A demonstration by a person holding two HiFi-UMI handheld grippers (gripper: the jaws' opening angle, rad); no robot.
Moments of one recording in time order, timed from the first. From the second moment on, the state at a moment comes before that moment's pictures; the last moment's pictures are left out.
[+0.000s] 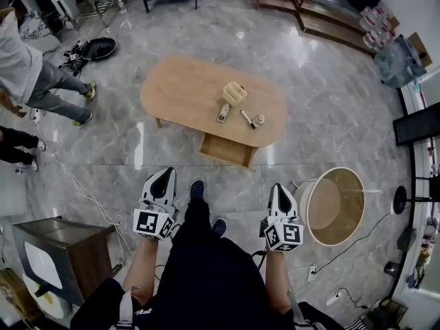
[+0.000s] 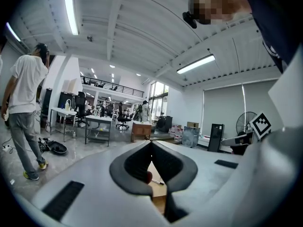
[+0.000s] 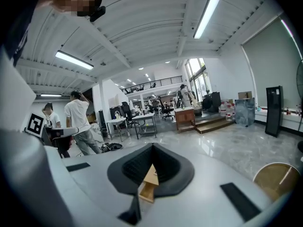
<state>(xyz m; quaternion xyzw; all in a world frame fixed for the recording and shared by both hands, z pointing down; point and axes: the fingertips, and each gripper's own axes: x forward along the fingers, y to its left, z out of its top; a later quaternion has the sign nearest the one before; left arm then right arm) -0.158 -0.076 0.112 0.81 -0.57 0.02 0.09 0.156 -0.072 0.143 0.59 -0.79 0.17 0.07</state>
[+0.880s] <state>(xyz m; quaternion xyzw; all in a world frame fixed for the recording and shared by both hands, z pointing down) -0.165 -0.174 0.355 0.83 -0.54 0.04 0.10 0.148 -0.156 0.380 0.60 -0.78 0.16 0.08</state>
